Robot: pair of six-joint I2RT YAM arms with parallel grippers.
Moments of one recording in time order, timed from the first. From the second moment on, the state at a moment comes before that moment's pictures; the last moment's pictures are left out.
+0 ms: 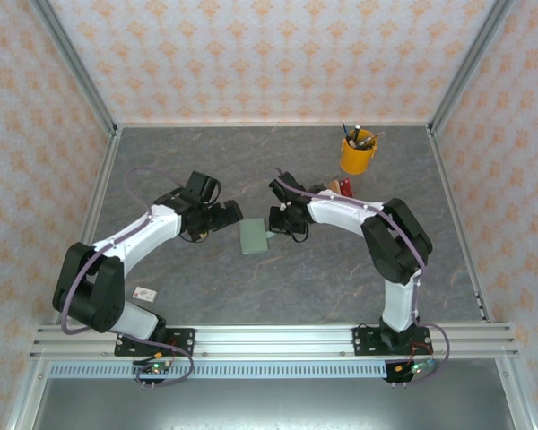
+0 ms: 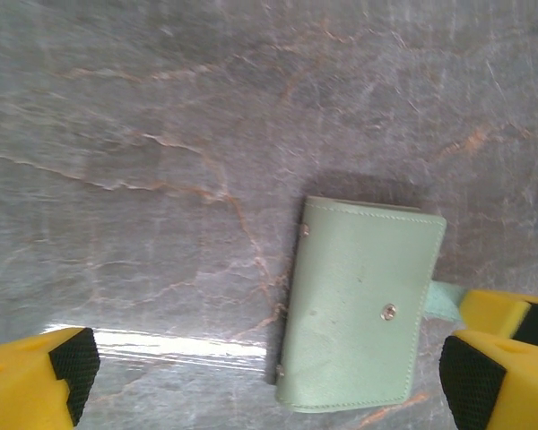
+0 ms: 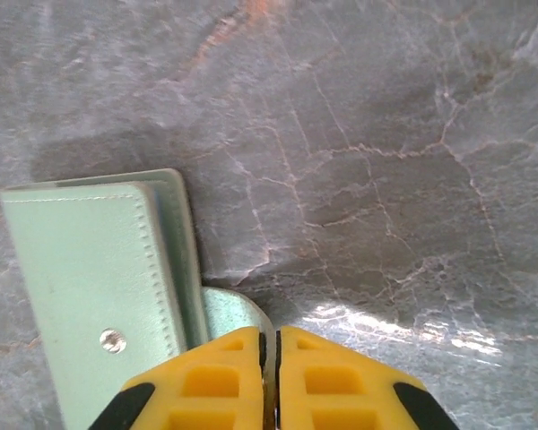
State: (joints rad) left arm -0.34 1.45 0.95 -0.60 0.10 -0.80; right arm 0.68 1.89 1.28 -0.55 -0.16 0.71
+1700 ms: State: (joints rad) left arm -0.37 1.65 0.90 -0.30 0.34 -0.89; right arm 0.64 1.85 1.27 -0.64 0.03 0.58
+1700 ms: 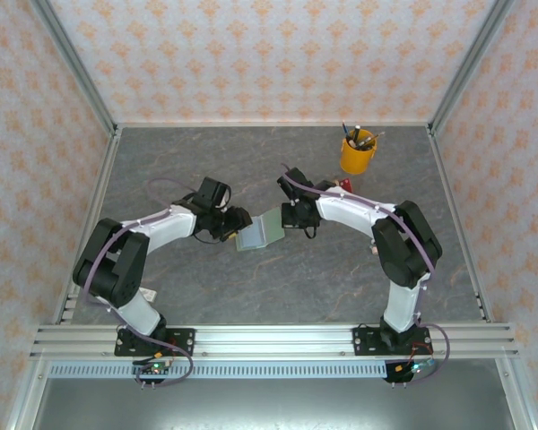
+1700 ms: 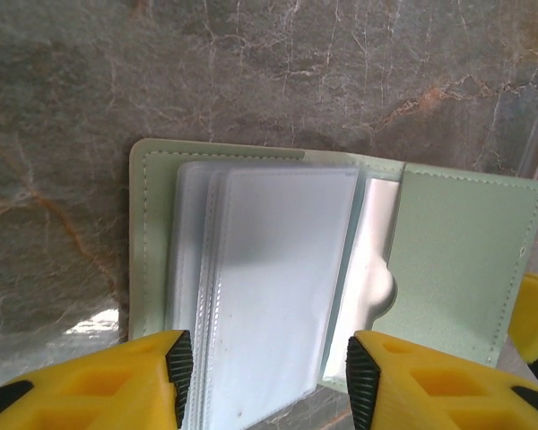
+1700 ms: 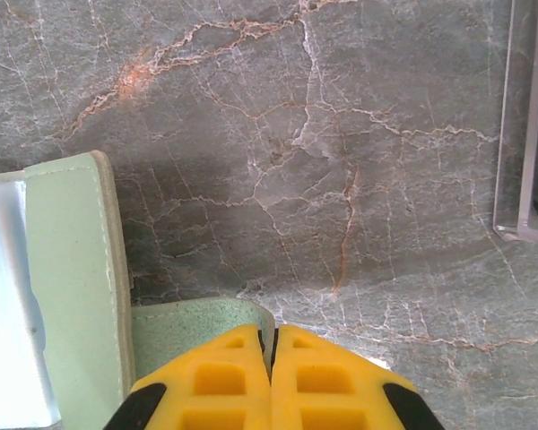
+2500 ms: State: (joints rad) left arm -0.37 1.74 0.96 -0.30 0.41 -0.90; right arm 0.64 1.88 1.26 -0.64 -0.01 0.59
